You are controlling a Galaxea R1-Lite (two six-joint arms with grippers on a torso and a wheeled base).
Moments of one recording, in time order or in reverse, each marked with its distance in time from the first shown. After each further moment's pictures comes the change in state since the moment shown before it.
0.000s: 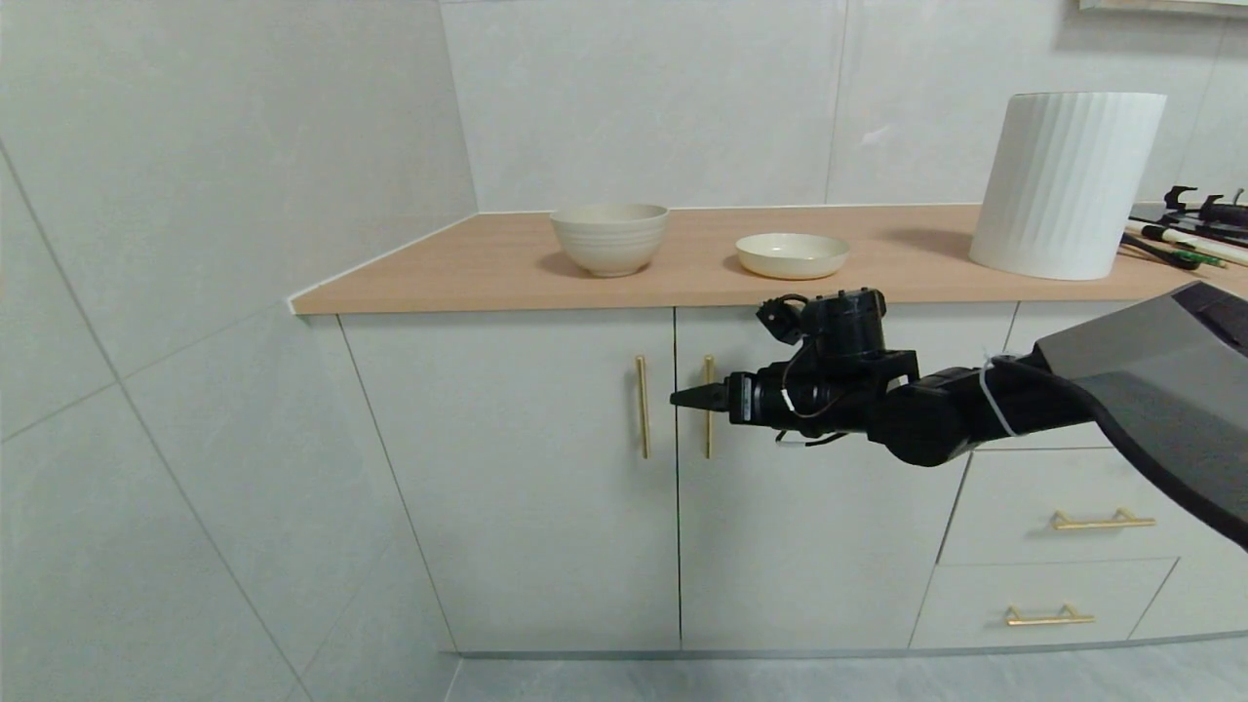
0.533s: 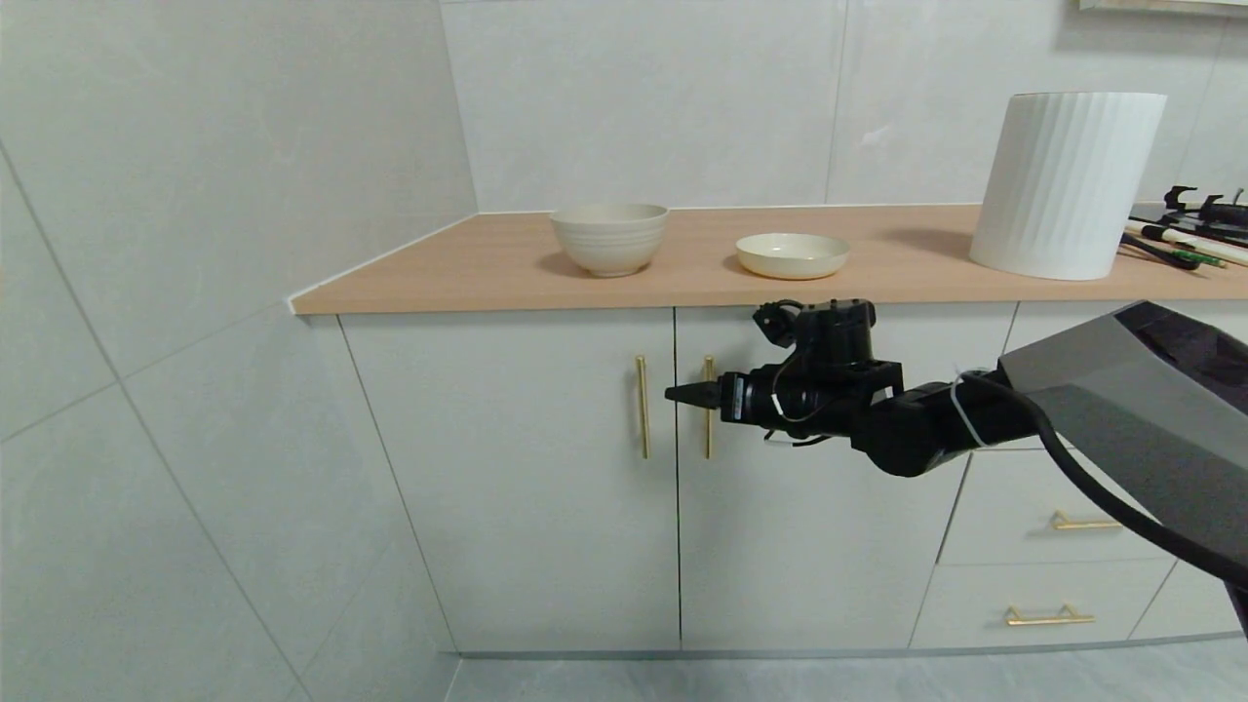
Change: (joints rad) left arm 0.000 0.000 0.000 0.000 0.000 0.000; right arm -0.001 0.067 -0.023 -0.120 -0.012 0.034
